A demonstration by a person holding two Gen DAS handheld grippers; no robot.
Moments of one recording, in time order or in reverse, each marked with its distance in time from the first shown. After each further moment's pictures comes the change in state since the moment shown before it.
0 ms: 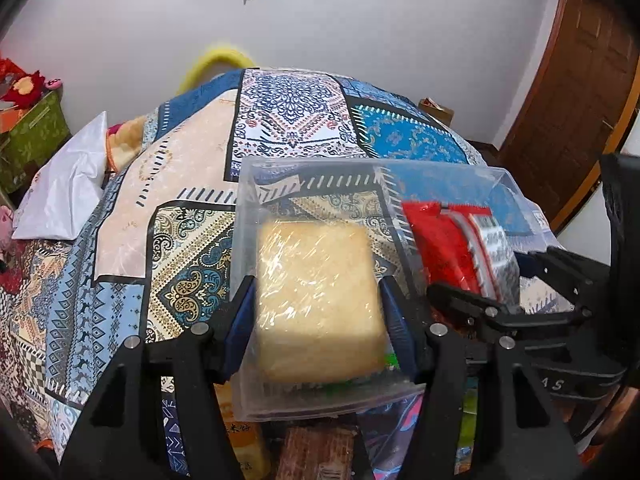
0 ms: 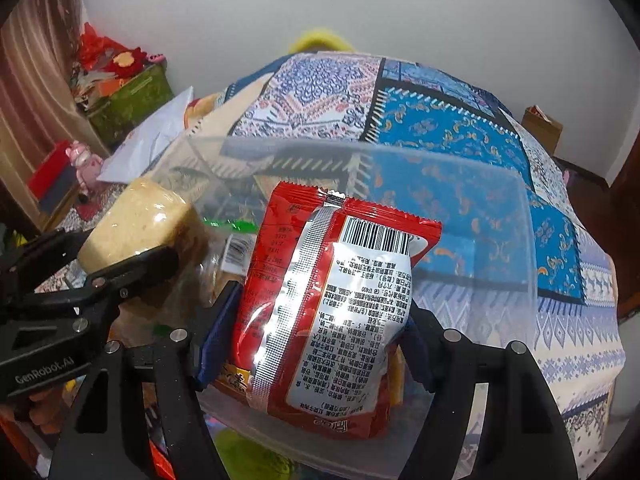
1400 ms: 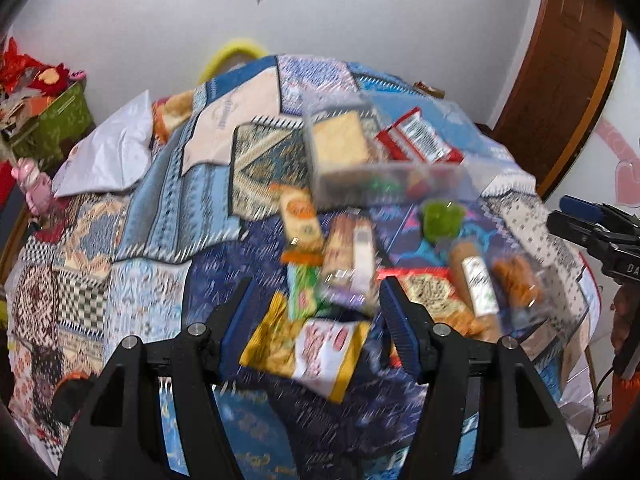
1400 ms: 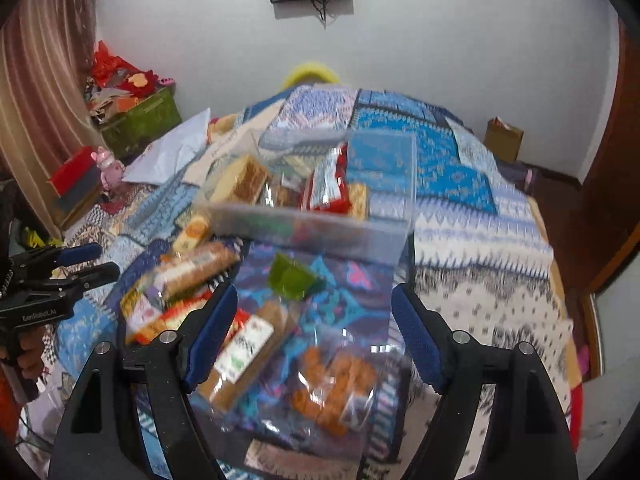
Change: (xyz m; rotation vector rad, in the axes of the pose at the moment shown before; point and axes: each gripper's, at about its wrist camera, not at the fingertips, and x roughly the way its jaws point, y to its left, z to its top) left arm -0.146 0.033 -0.136 0.026 0.036 0.021; right arm -0.140 0.021 -0.110 0.031 -0.110 -0.050
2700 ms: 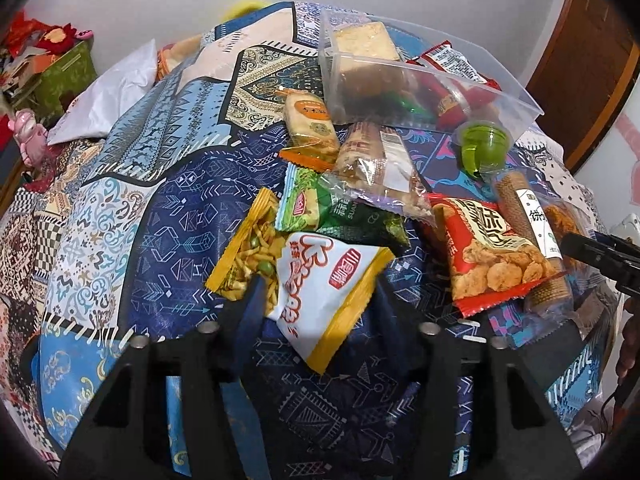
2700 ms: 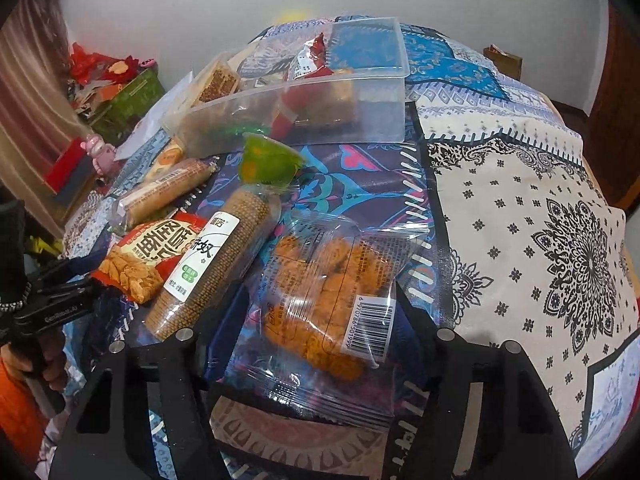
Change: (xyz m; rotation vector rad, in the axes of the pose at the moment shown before) left arm 0.060 0.001 -0.051 -0.063 0.090 0.001; right arm 0.041 -0.018 -0.065 0.130 0.125 0.057
